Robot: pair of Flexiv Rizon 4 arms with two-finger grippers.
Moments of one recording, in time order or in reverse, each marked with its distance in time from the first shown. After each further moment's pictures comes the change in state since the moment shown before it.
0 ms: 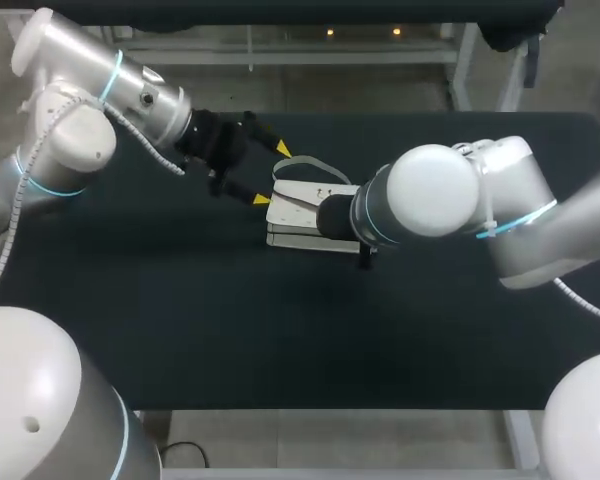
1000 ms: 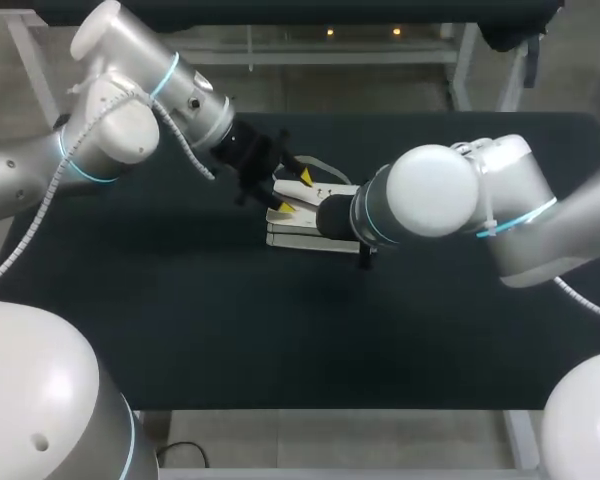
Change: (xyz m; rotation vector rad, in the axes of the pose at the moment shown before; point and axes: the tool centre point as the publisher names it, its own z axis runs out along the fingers) left arm 0.009 -0.003 0.053 -0.037 0.161 0.080; right arm 0.000 0.000 0.000 0.000 -0.001 0.001
